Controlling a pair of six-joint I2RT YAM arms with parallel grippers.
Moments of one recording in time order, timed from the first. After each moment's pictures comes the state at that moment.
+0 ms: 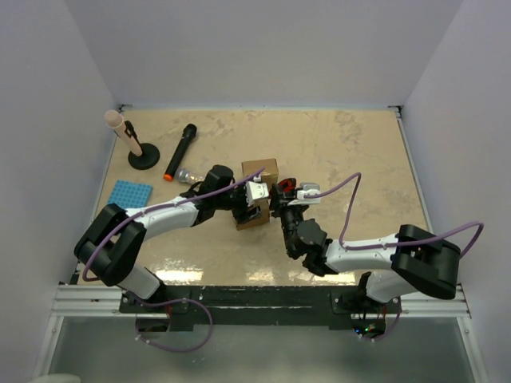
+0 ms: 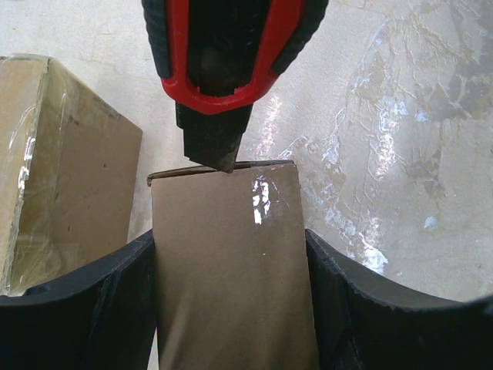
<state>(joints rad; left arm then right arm) -0.64 1.53 0.78 0.14 0.51 0.51 1.15 1.39 0.47 1.15 1.03 0.14</state>
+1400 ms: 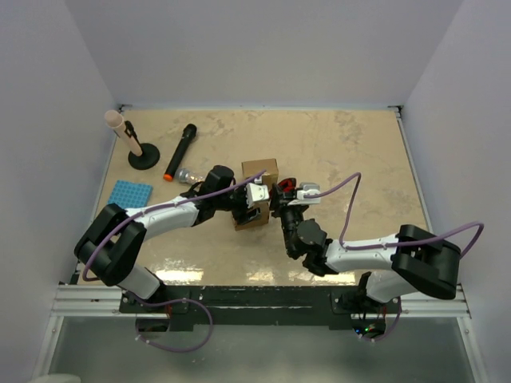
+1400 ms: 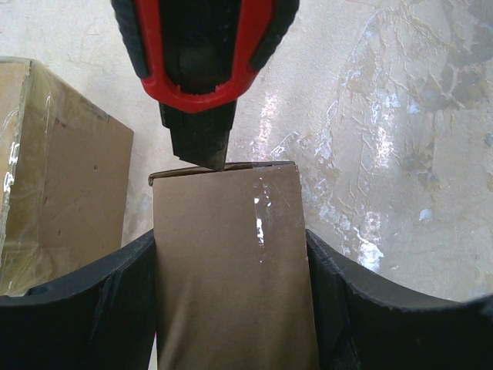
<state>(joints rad) -0.65 1.53 0.78 0.11 0.53 0.54 1.15 1.39 0.47 1.14 1.03 0.14</state>
